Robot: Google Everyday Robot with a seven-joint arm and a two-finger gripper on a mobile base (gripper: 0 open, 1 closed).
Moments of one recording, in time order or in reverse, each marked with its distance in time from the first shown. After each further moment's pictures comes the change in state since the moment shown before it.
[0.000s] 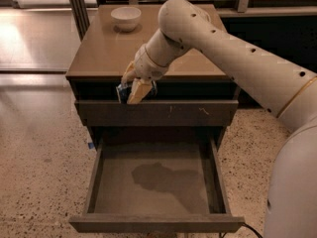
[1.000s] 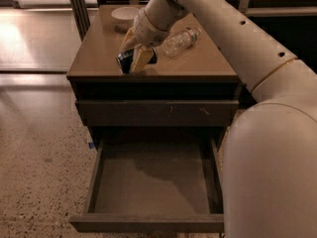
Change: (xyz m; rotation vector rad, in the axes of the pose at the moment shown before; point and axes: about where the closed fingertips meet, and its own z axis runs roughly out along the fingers) arm -0.011 -0.074 -0.056 0.049 0.045 -0.154
